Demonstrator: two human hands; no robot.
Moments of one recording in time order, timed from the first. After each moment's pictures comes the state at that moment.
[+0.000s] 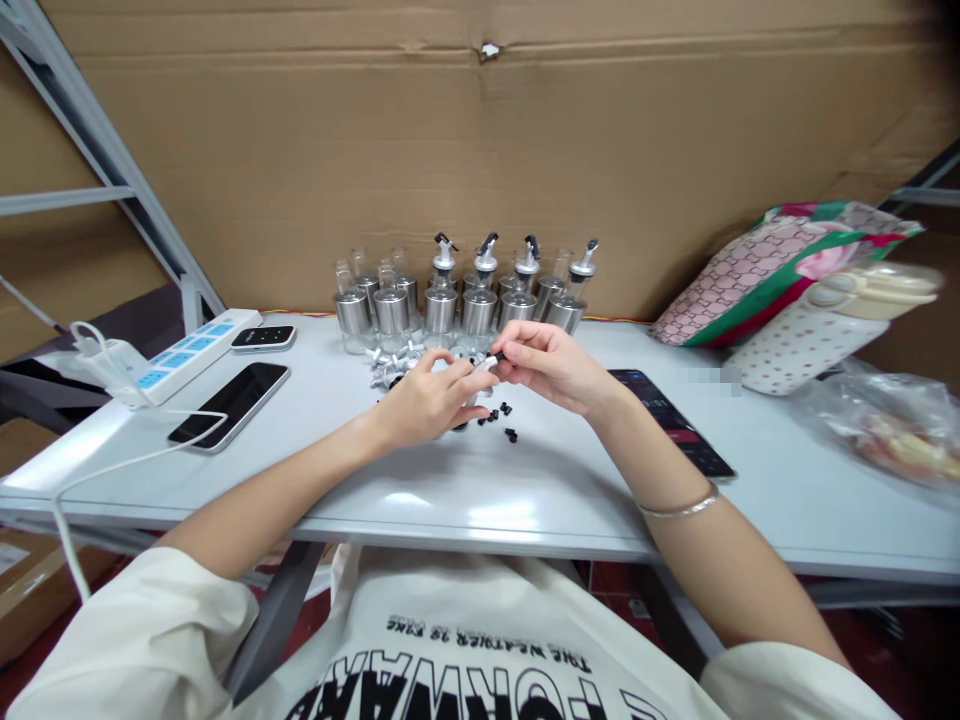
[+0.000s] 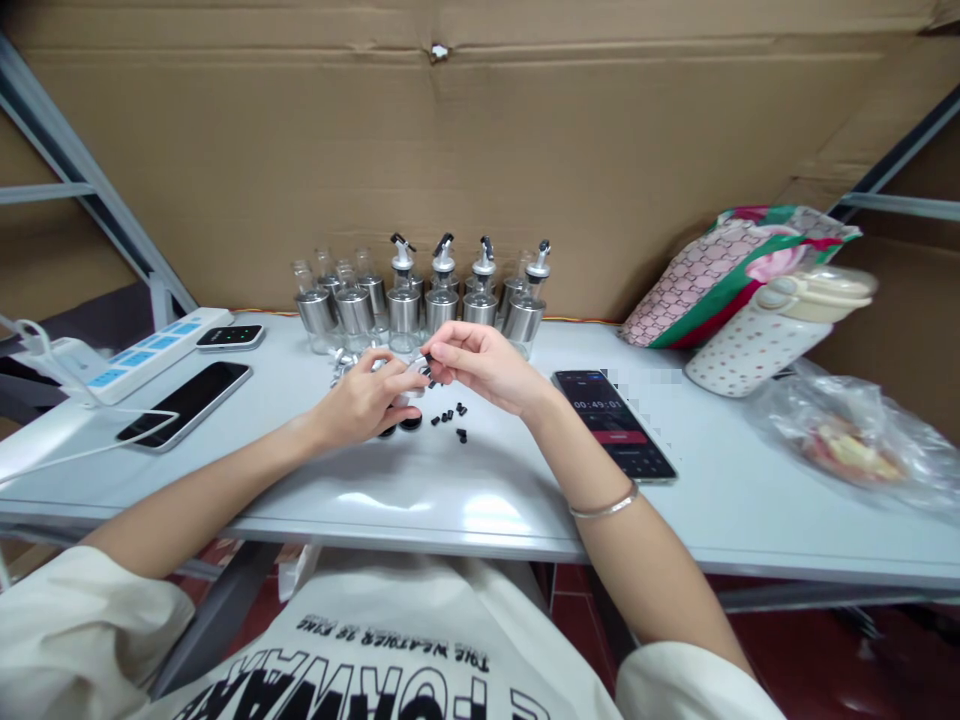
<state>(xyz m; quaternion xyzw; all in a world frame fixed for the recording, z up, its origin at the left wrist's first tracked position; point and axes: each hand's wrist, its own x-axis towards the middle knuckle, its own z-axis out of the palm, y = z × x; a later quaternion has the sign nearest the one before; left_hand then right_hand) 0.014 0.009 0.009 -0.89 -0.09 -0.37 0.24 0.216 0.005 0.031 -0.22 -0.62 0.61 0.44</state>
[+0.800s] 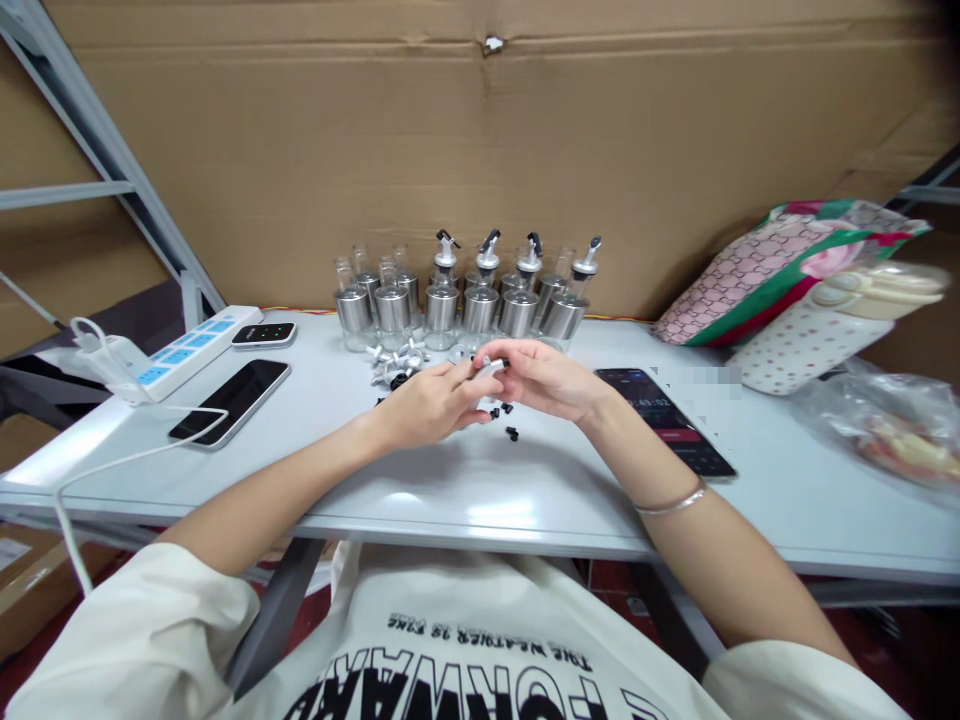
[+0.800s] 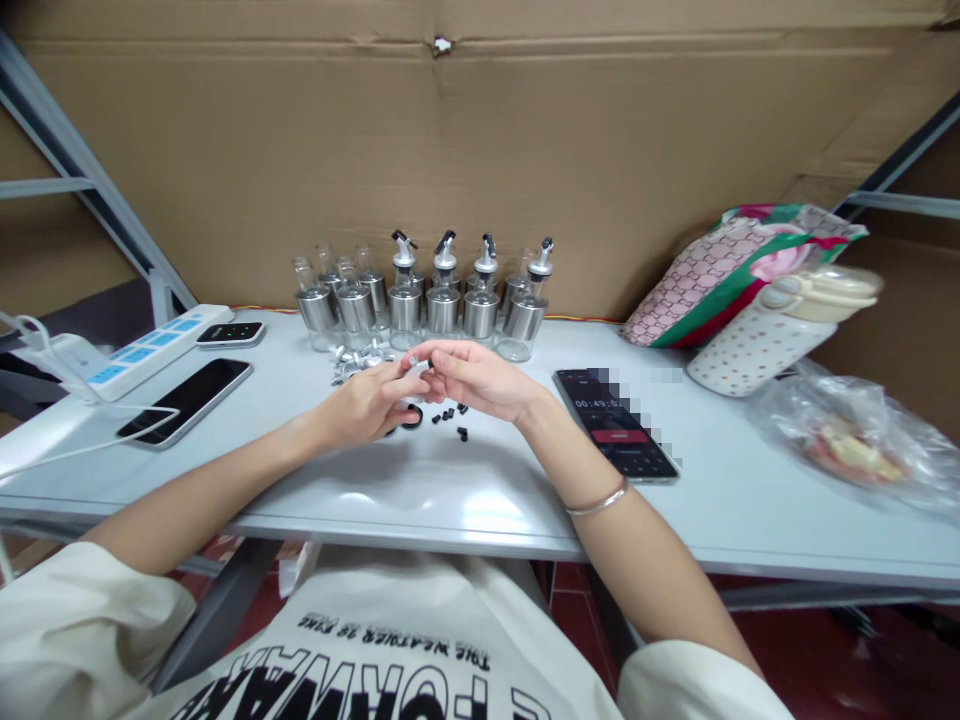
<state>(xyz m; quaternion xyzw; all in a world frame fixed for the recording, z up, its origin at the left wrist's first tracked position) 0.012 0.011 -0.003 -0.92 -0.11 -0.33 0.18 0.209 0.004 0.024 -0.19 -0.59 0.70 0.35</state>
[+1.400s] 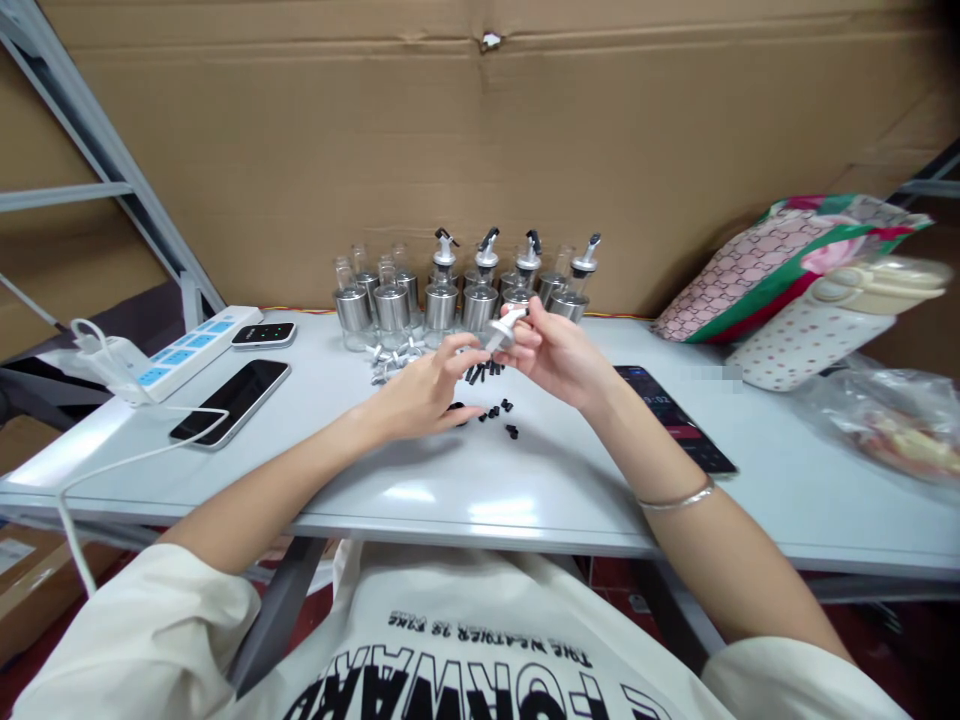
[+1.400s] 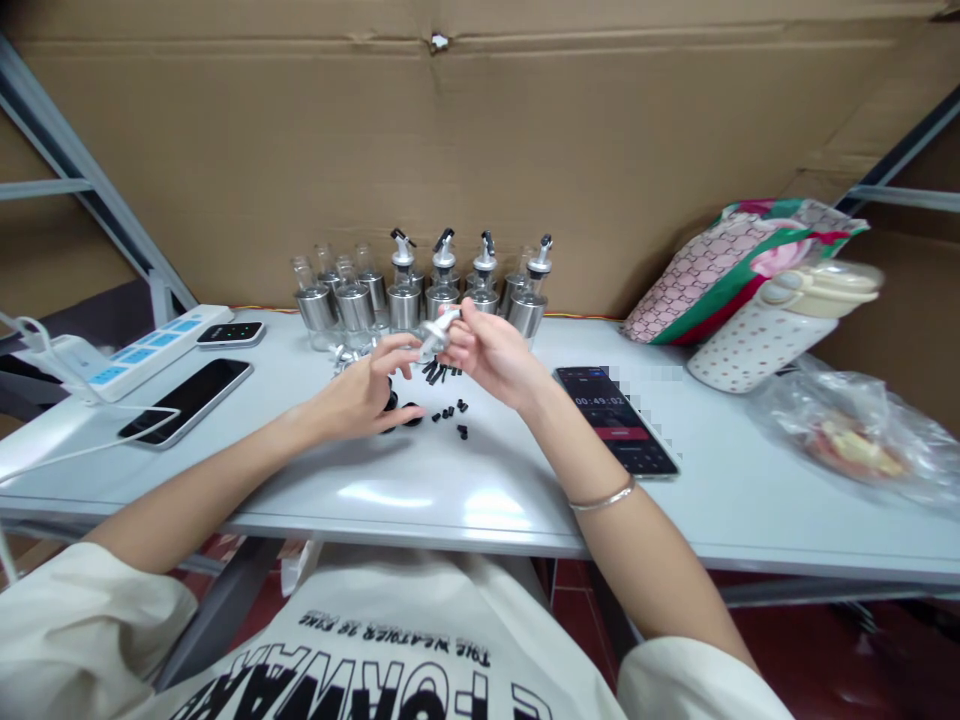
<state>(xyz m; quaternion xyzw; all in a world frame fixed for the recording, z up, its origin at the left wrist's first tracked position) 0.005 0.018 -0.001 -0.93 -0.16 -0.31 0.06 0.207 0.009 0.037 -0.25 -0.50 0.65 0.52</state>
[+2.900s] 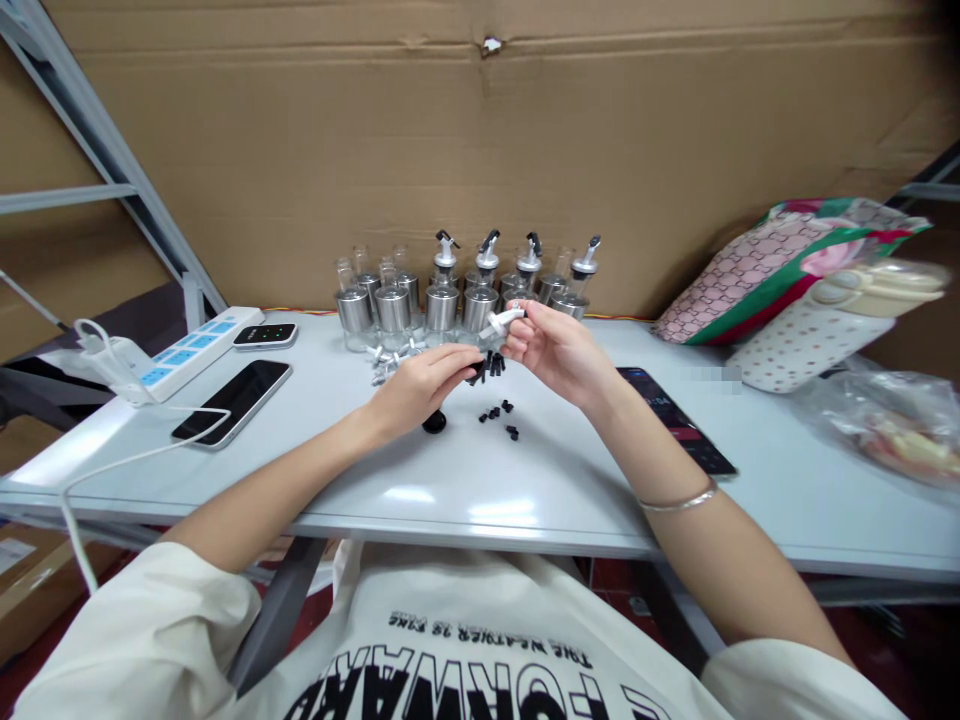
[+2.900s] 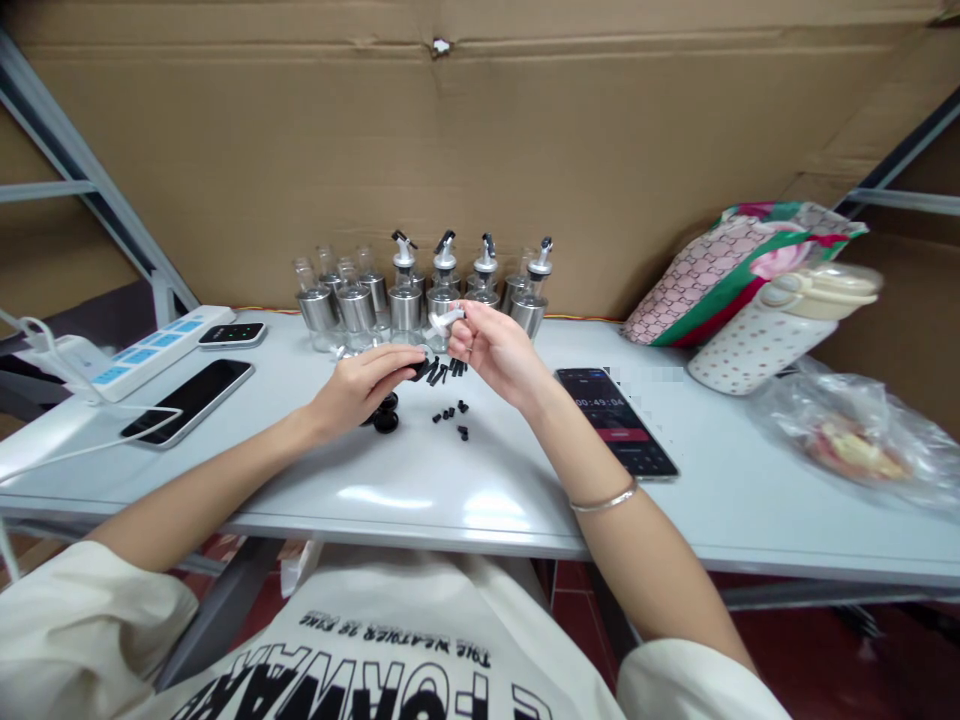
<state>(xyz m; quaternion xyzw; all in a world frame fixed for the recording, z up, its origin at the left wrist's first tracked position) 0.007 0.016 0.004 -0.89 -0.17 -0.41 0.05 0.213 0.015 0.034 -0.25 -0.49 0.63 0.55</state>
